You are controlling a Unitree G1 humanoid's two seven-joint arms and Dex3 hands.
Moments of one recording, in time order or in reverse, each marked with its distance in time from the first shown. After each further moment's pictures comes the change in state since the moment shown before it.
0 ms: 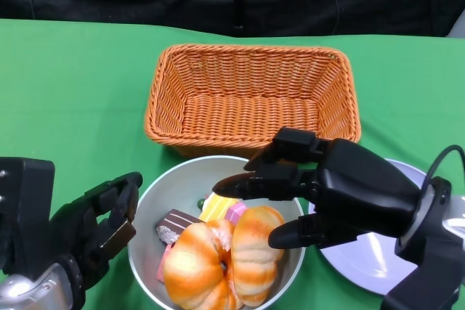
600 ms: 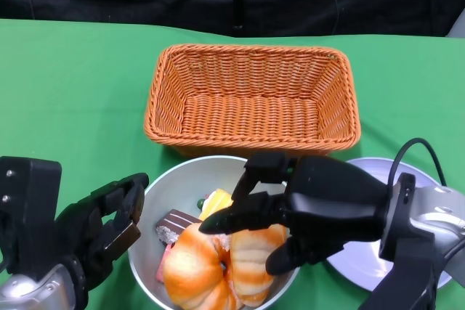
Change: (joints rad) left arm 0.005 0.009 -0.022 -0.006 0.006 -0.007 -0.014; right arm -0.086 -0.011 0.103 0.045 -0.081 -0.019 0.108
